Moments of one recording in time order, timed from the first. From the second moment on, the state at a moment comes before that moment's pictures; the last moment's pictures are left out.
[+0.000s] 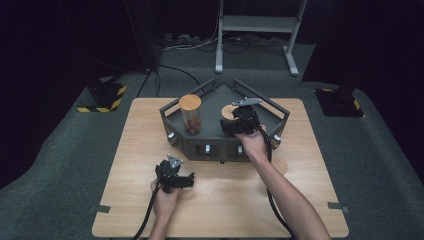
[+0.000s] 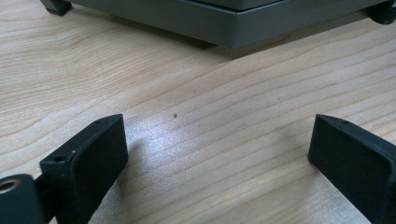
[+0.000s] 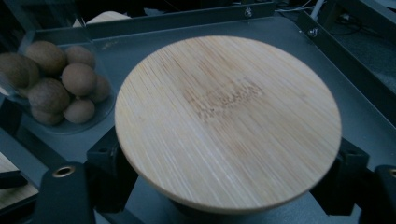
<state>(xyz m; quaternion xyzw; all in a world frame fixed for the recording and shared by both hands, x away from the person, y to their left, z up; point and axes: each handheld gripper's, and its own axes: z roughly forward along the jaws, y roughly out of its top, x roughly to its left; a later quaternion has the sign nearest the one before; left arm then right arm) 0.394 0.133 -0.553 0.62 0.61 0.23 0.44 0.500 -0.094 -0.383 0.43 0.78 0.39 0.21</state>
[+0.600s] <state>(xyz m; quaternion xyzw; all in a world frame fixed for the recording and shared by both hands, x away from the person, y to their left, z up) 0.394 0.133 -0.553 0.62 0.61 0.23 0.44 0.492 -0.106 -0.381 0.44 0.78 0.40 0.21</state>
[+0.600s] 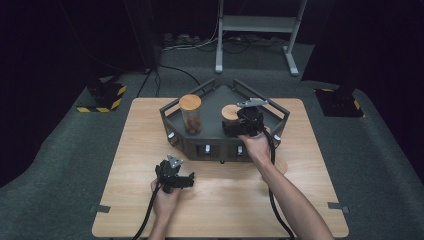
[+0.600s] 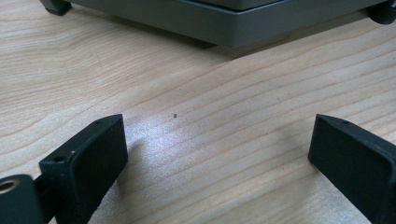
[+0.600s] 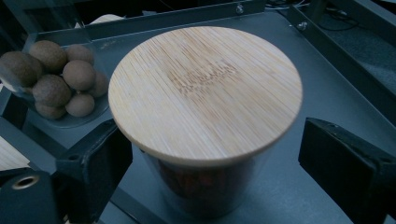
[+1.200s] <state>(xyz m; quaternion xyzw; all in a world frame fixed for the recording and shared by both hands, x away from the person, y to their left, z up) 0.394 0.133 -0.553 0.62 0.61 0.23 0.44 0.481 -0.120 -0.379 0.44 0.77 0.41 0.20</state>
